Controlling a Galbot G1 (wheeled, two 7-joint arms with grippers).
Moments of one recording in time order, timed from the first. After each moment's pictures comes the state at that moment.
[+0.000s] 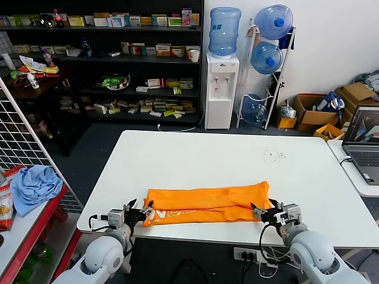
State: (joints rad) left arm 1.13 -0.99 -0.10 -1.74 -0.75 0.35 -0.34; right arm -1.22 0.89 0.29 1.86 0.65 -0.57 0.20
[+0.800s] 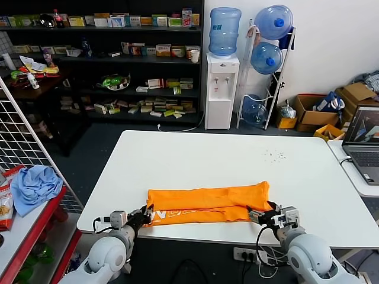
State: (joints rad) left arm 1.13 -1.02 -0.10 -1.72 -0.84 0.38 -0.31; right arm -1.25 0.91 0.30 1.89 0.65 -0.57 0.21
